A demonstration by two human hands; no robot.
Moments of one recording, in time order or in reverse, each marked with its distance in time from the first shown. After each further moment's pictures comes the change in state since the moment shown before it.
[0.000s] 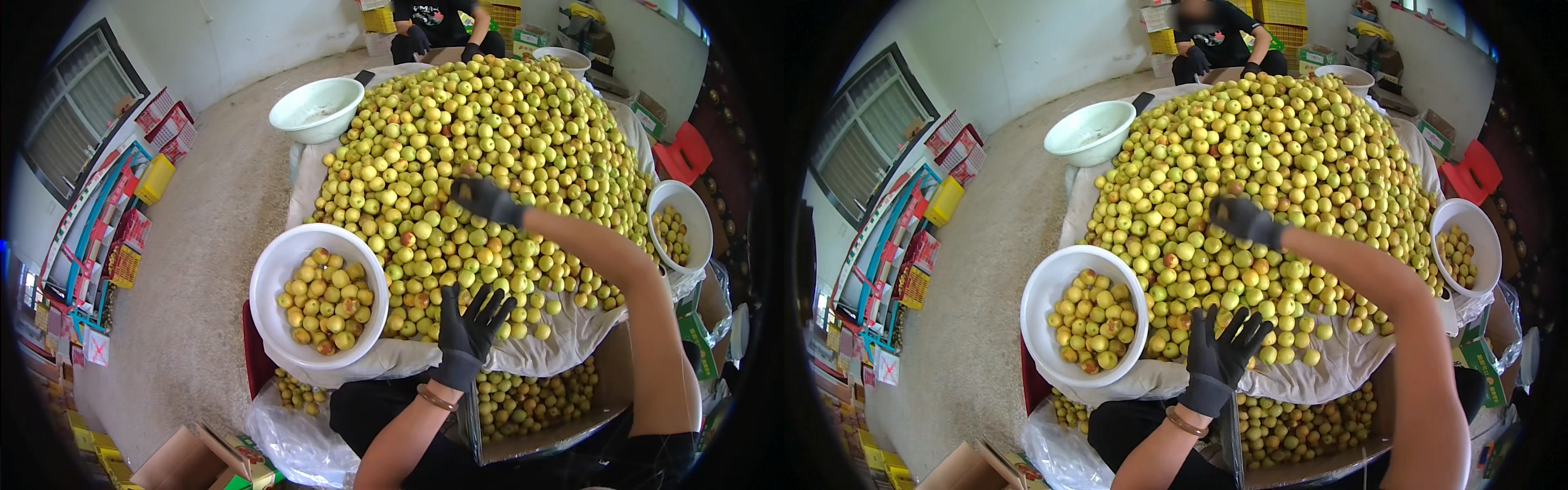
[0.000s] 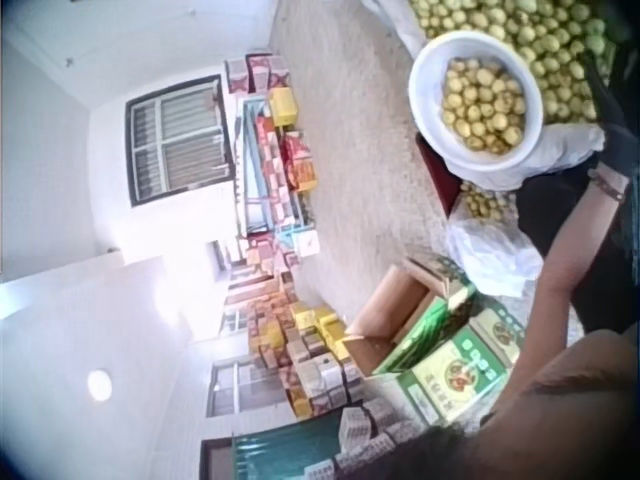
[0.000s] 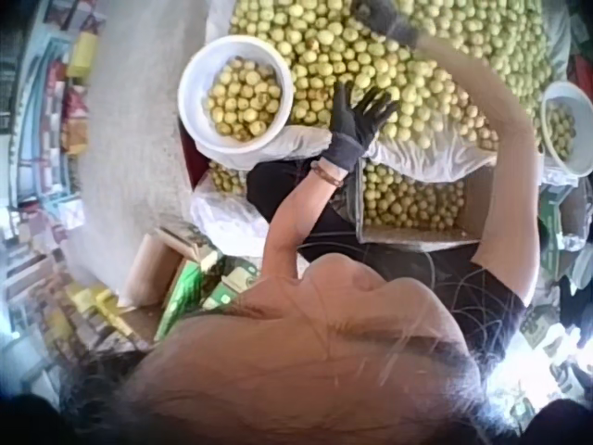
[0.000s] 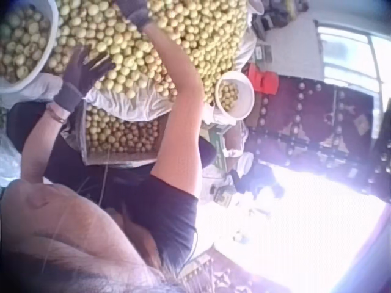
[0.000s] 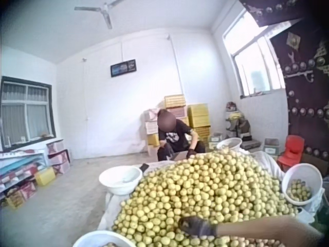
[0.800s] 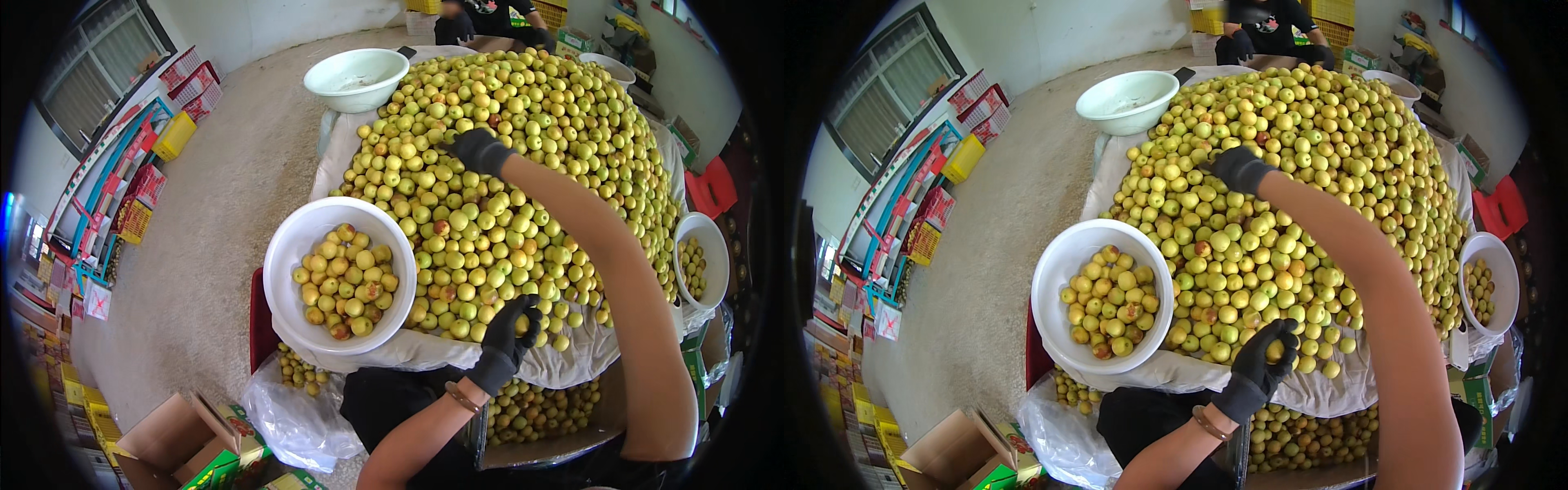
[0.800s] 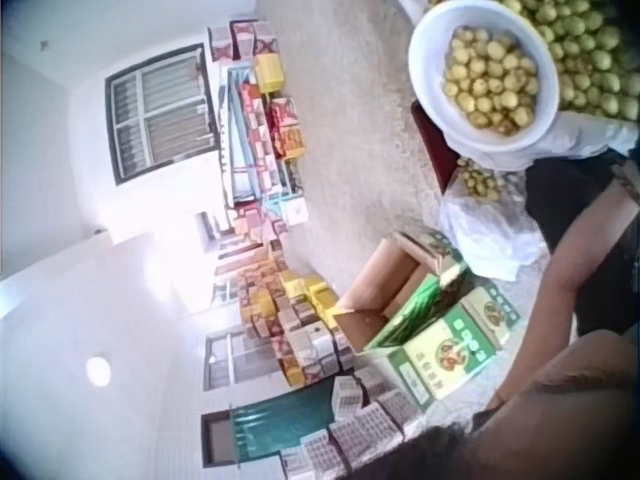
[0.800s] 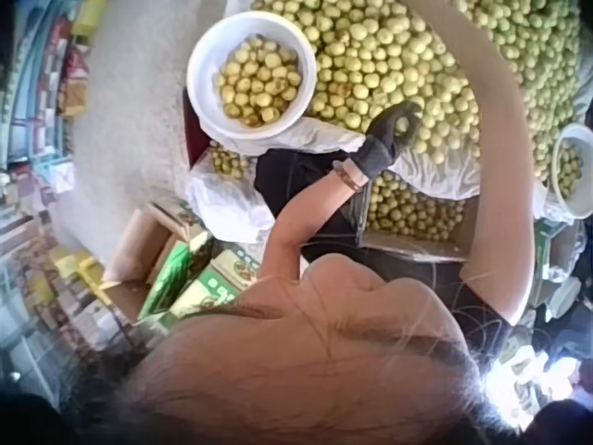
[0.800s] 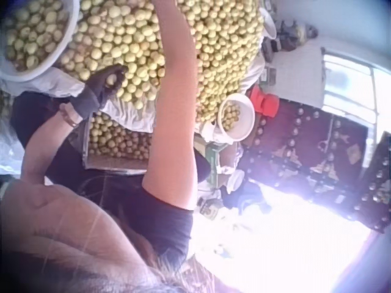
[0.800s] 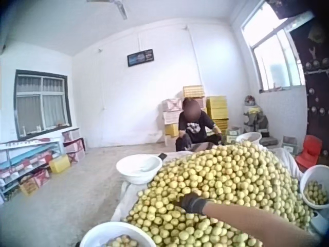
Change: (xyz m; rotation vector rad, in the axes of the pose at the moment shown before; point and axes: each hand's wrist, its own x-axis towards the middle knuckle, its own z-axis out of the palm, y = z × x) left_hand 0.021 -0.015 -0.021 0.306 -0.103 -0.146; right_hand 0.137 -0.009 0.020 -0.846 -0.008 -0.382
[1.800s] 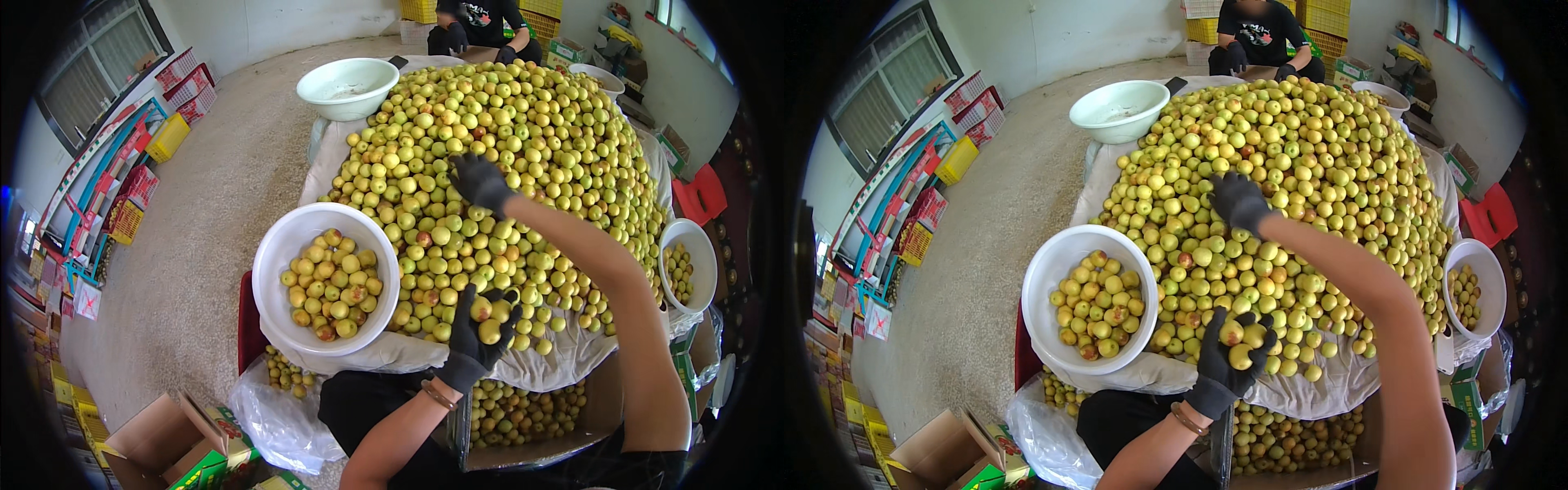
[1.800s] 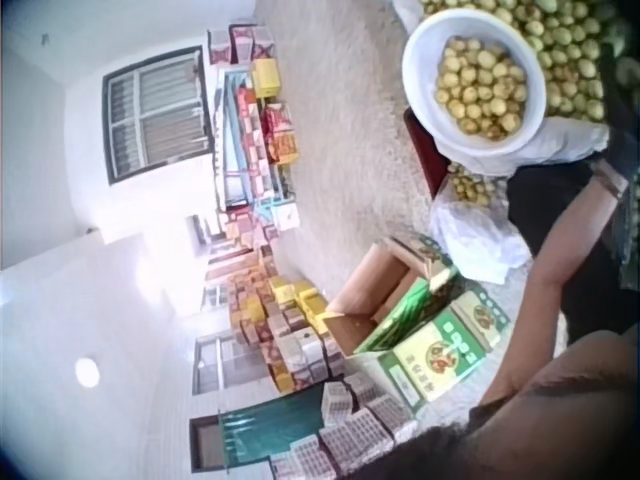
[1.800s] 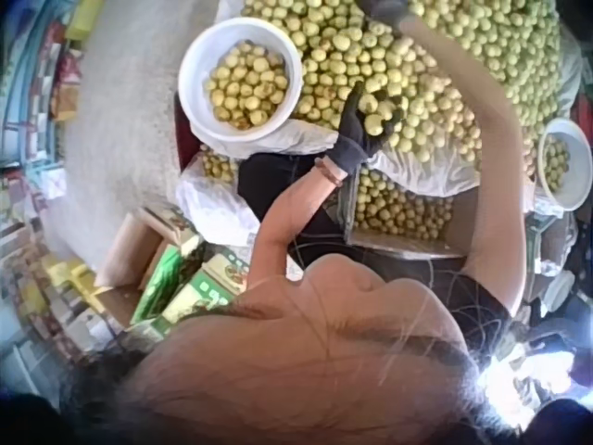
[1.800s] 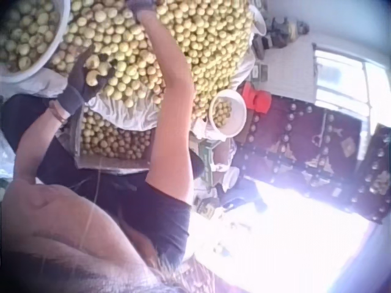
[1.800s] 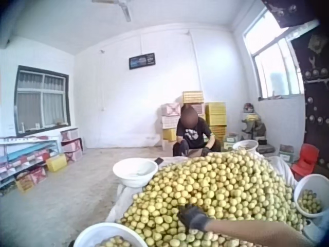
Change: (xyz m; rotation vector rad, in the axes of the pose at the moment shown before) left_hand -0.002 0.021 0.000 -0.485 -0.165 -0.092; right_hand -0.066 -0.039 -0.034 0.354 0.011 0.364
